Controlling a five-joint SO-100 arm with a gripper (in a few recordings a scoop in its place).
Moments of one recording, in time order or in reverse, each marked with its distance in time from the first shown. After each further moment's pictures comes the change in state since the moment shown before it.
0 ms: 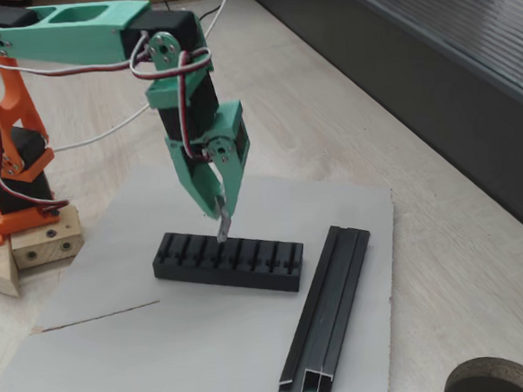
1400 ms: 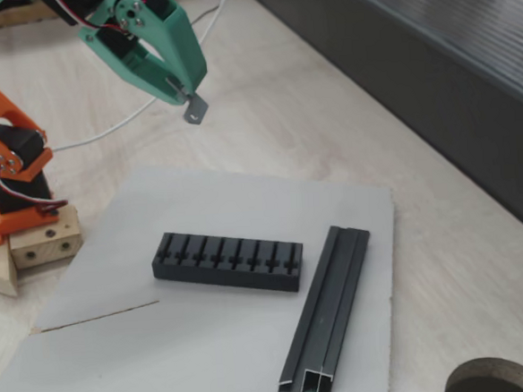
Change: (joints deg) arm 0.0 31.3 0.0 0.1 -0.1
